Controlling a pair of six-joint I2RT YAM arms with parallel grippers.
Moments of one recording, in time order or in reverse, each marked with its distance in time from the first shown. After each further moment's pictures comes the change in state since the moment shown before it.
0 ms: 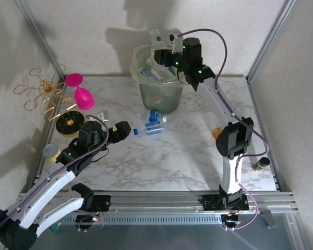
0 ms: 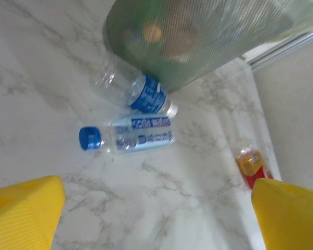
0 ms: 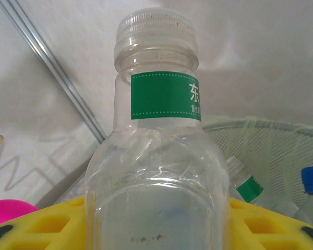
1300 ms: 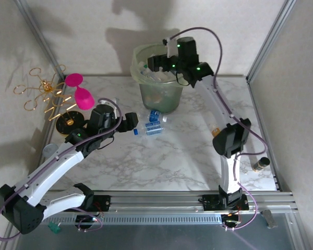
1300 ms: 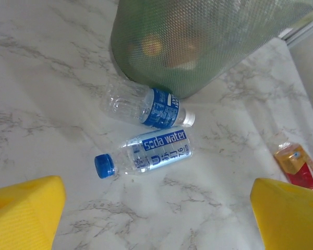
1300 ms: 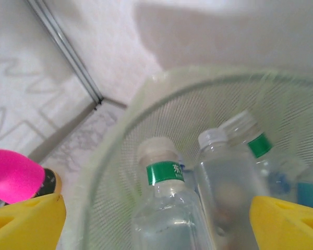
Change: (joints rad) left arm -0.076 0.277 0.276 -0.134 -0.114 0.201; right arm 0.030 -0.034 0.103 -0.289 0.032 -0.112
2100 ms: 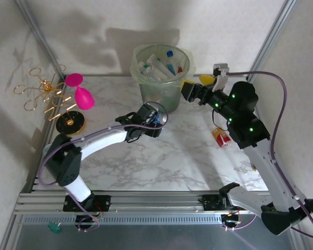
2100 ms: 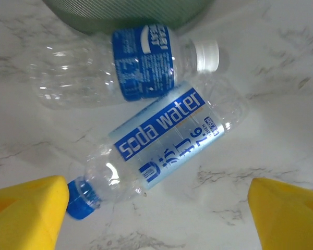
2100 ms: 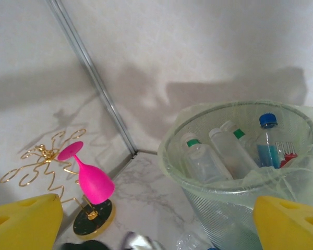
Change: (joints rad) left arm -0.166 0.606 0.224 0.022 -0.138 0.312; right arm -0.011 -0.967 -0.932 0.301 0.048 0.195
